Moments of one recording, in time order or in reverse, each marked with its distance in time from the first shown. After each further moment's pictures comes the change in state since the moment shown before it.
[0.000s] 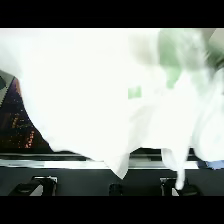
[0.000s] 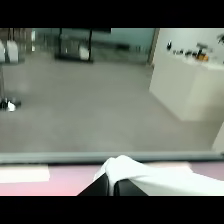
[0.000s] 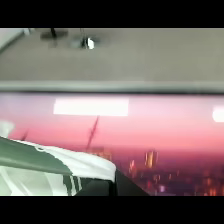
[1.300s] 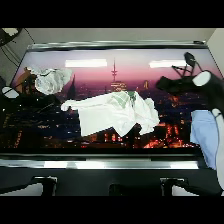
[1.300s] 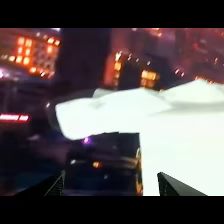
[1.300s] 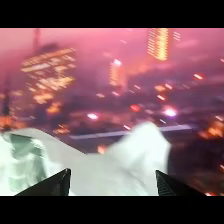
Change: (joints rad) left arm 0.139 -0.572 -0.647 -0.235 -0.012 0.118; right arm -0.198 -0.720 -0.187 0.334 -0.273 -0.125
